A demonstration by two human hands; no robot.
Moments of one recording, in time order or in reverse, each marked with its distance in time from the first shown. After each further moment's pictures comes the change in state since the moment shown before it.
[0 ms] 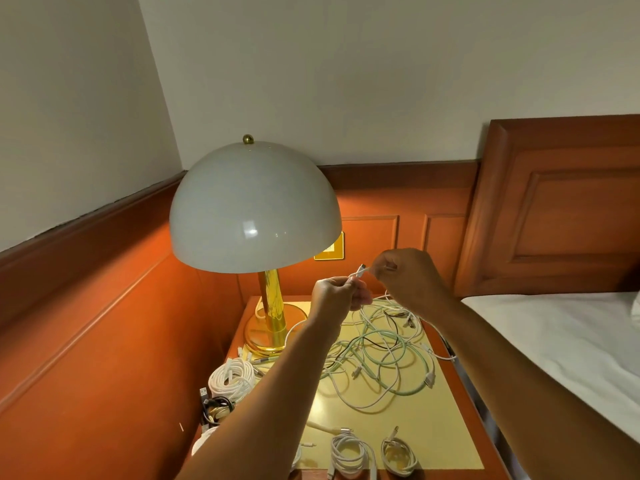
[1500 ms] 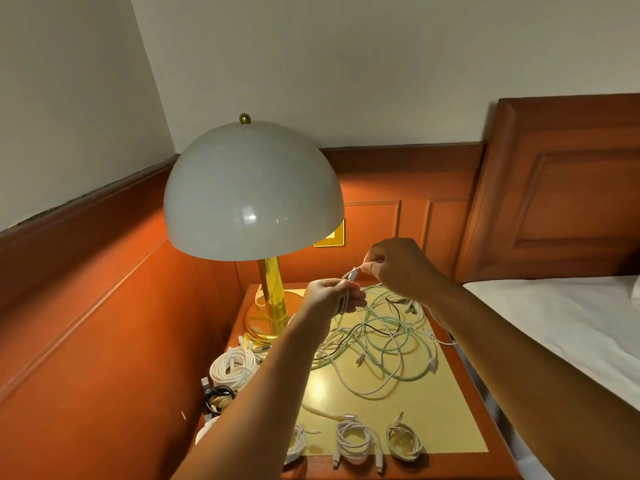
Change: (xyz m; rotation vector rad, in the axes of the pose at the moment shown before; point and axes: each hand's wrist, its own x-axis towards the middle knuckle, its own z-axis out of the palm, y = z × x) left_hand 0.003 -0.017 -0.027 0.012 -0.098 -0.112; right_hand 0.017 0.002 0.020 -0.194 -0.141 -0.069
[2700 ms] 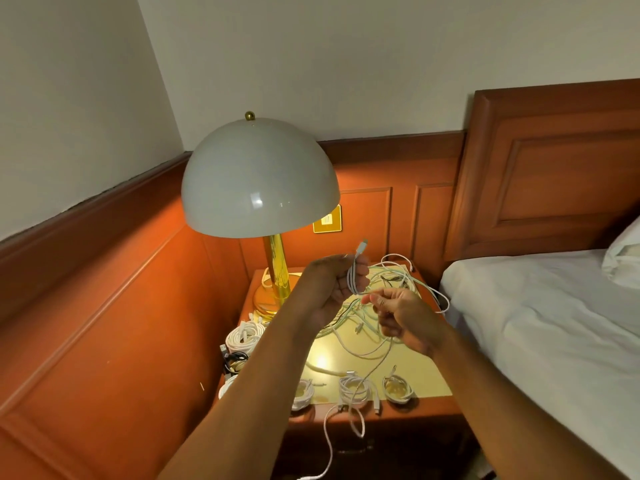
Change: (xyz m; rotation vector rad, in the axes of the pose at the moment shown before) left_hand -0.105 0.036 0.007 -0.326 -0.216 0.013; right_hand -0.116 0.003 0.048 1.197 -0.192 0.500
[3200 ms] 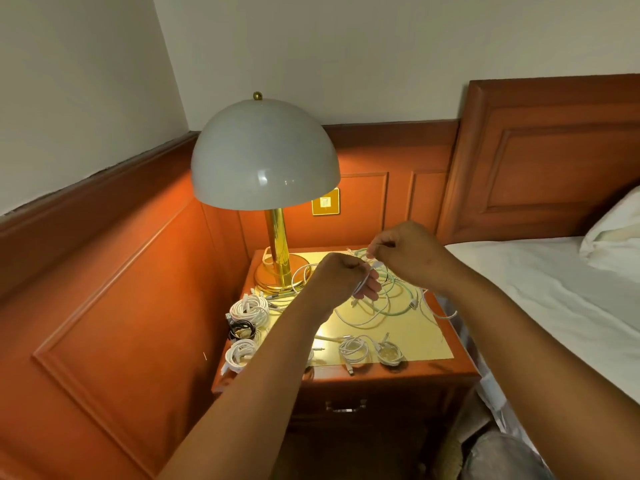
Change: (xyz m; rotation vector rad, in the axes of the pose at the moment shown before) left_hand -0.048 -0.023 0.004 0.673 0.000 0.075; right_hand -0.078 -0.084 0.044 -1.030 0.175 -0.373
